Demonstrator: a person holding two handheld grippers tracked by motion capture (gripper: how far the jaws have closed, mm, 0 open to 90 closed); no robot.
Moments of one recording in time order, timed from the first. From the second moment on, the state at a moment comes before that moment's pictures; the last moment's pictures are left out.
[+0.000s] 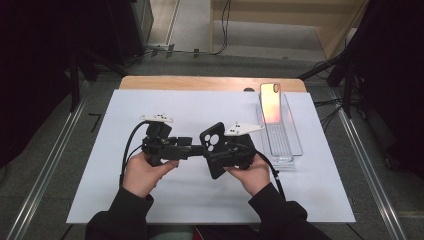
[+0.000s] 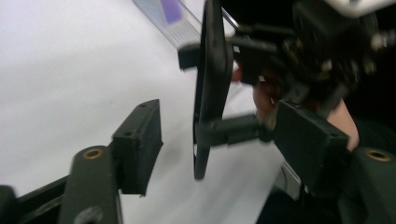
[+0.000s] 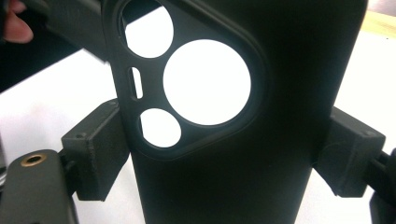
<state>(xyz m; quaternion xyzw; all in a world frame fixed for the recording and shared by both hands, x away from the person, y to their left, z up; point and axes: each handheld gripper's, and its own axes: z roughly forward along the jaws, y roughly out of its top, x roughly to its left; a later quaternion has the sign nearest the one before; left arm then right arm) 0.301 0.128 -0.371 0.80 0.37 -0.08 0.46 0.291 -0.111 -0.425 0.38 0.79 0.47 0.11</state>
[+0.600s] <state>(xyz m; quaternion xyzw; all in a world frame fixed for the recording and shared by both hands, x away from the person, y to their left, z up) 0.294 0.148 -0.405 0.85 0.29 -0.05 0.44 0.303 -0.147 -0.403 0.34 0.80 0.49 0.06</state>
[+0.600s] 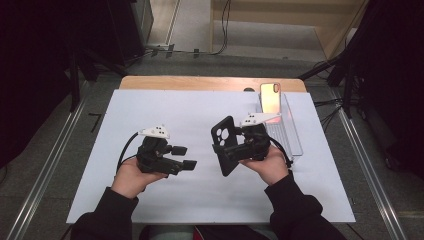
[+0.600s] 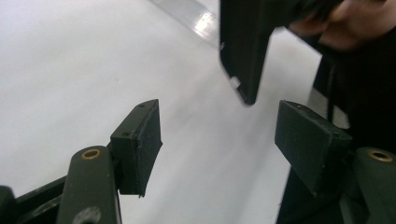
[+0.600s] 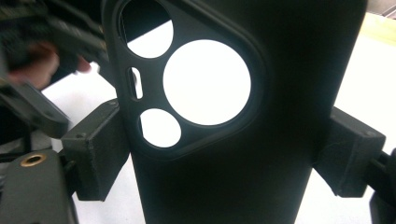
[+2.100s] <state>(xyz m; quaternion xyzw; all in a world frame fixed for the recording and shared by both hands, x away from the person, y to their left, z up) 0.270 0.203 -0.453 0.85 0.34 -0.01 0.41 0.348 -0.275 -0.371 0.52 0.67 0.49 0.20</state>
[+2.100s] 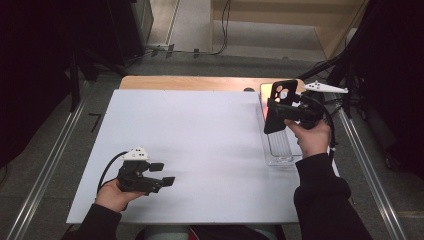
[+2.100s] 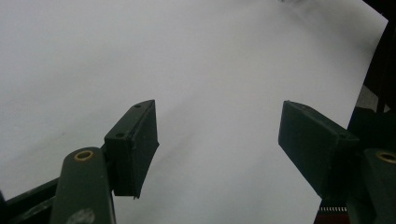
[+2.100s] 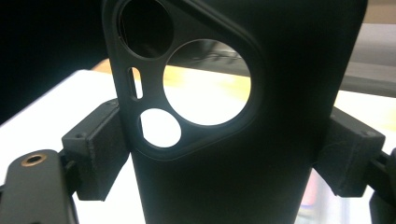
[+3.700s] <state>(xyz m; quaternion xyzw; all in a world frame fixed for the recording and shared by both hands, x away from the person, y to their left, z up) 0.271 0.201 -0.461 0.85 0.35 -0.02 0.40 0.459 -0.269 -0.440 0.60 0.67 0.36 0.22</state>
